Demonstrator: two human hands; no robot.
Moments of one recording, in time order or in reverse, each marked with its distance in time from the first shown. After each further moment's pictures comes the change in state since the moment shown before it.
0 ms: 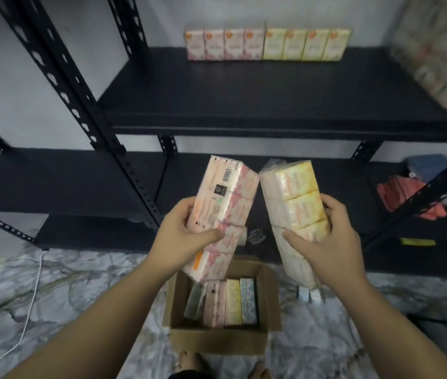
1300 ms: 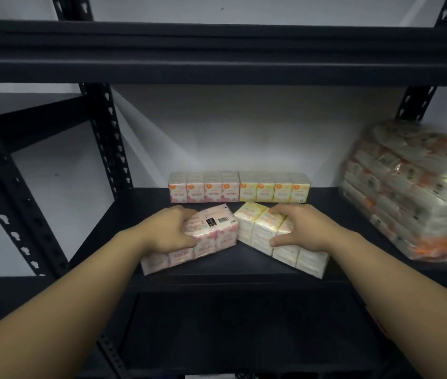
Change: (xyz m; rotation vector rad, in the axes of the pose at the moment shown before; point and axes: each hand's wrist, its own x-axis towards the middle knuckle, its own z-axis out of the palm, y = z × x) left_hand 0.271 0.204 -0.082 0.980 -0.274 0.358; right_hand 0.306 -0.159 -0.052 -0.779 -0.280 -0.305
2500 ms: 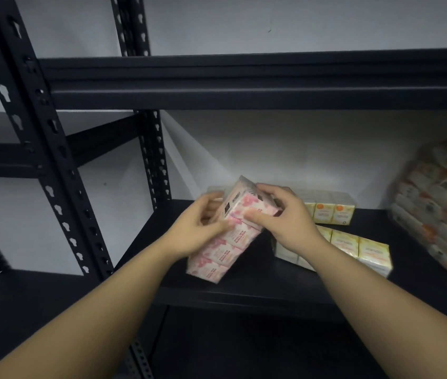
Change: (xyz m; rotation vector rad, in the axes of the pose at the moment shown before) left_hand -0.016 -0.014 -0.014 -0.765 0.365 0.095; right_hand 0.052 -0.119 0.015 0.872 0.376 -0.226
